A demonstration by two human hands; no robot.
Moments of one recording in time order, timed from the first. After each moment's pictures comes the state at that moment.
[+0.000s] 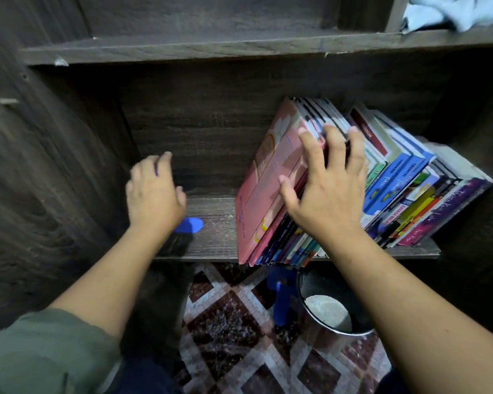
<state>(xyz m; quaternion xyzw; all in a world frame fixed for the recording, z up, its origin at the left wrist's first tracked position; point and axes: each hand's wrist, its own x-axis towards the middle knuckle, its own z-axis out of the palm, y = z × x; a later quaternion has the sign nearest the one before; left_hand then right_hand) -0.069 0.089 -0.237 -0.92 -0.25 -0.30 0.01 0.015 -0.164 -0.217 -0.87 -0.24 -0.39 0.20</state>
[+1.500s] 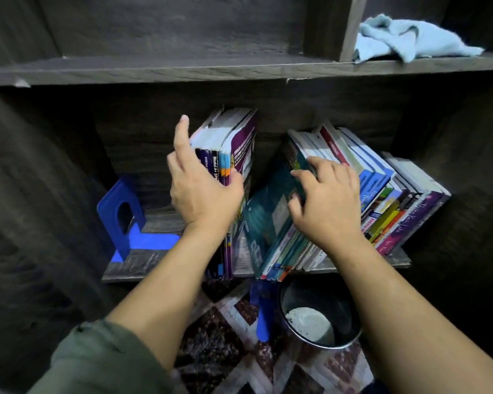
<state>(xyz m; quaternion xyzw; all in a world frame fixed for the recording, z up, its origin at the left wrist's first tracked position) -0.027 -0.047 -0.185 -0.78 -0.24 -0.49 -0.29 0.051 -0.204 -0.216 -0.89 -0.25 -0.36 0.12</state>
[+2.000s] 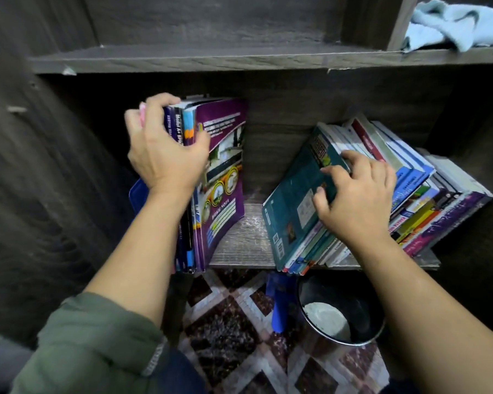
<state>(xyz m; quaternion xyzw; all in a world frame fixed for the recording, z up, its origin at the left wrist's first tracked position) -0.050 0.037 -0.152 -0.75 -0.25 -0.56 -0.22 0.052 -0.197 -0.224 -0.88 -0.22 -0.40 0.13</state>
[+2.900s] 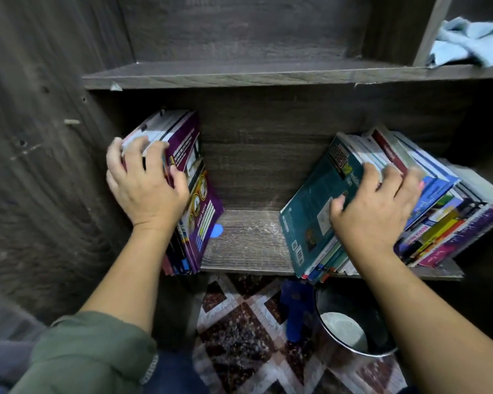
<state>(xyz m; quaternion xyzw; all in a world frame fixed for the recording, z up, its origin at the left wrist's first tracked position) -0.091 0.110 -0.201 -0.78 -0.26 -0.56 0.08 0.035 -0.170 -0.229 -0.90 -0.07 -0.39 0.17</state>
